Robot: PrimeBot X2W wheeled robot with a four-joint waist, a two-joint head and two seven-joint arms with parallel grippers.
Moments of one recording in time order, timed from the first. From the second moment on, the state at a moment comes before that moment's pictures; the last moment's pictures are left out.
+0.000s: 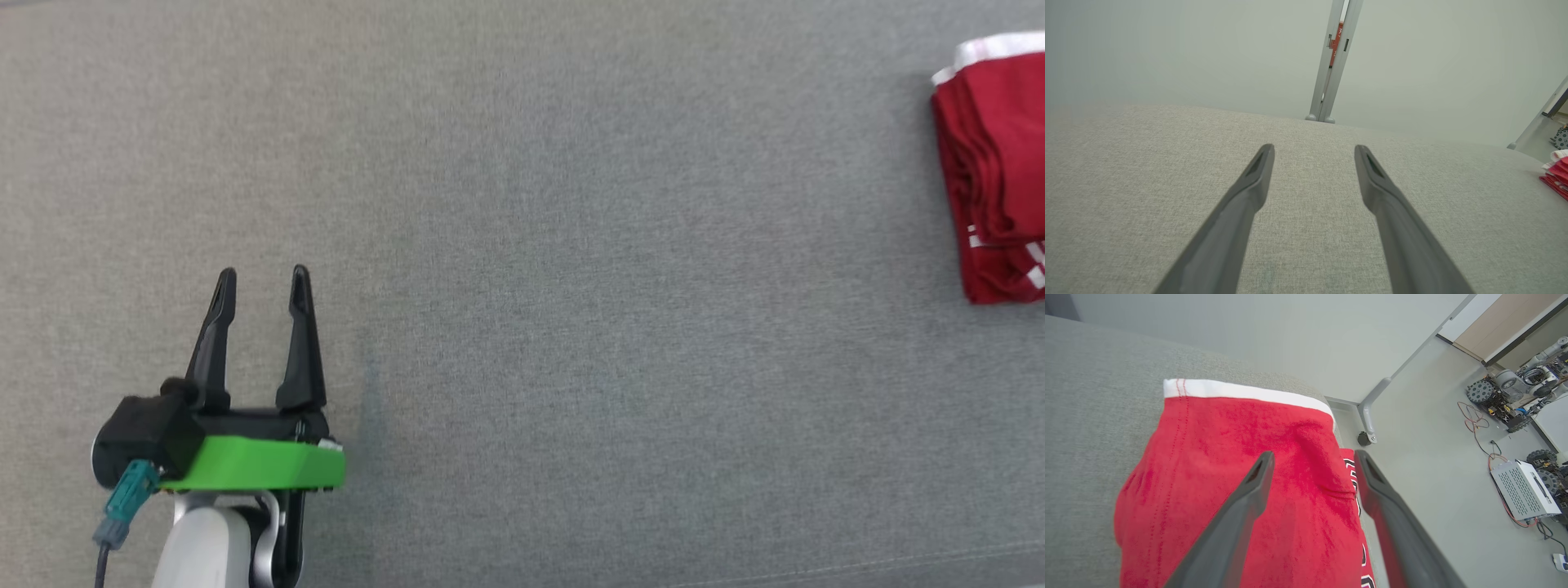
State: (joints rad) left arm -0.17 0.05 -0.07 0.07 -0.30 -0.10 -0.26; right arm -0.70 -0.64 0.01 0.70 0.15 0.13 0.08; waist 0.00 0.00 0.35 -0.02
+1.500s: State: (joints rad) left arm 0.07 0.05 -0.01 0.17 -0.30 -0.06 -0.26; right arm -0.13 -0.18 0.07 0.32 0.22 0.13 -0.17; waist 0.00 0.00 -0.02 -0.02
